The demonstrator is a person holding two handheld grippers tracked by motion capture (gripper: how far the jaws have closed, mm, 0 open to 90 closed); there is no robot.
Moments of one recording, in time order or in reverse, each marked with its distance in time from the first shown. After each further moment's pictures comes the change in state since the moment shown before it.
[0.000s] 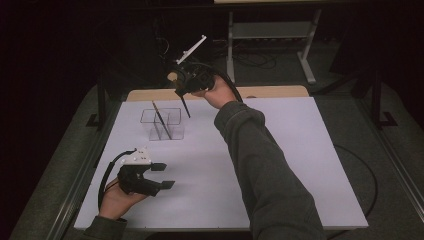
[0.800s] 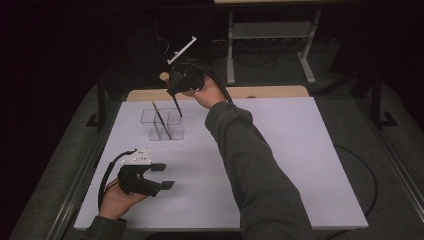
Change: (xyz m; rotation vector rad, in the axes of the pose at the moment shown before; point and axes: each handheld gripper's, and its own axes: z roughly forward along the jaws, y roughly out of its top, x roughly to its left) left arm 0.000 -0.001 0.001 0.001 -0.001 -0.001; right arm -0.004 0.013 0.027 -0.009 -0.005 0.015
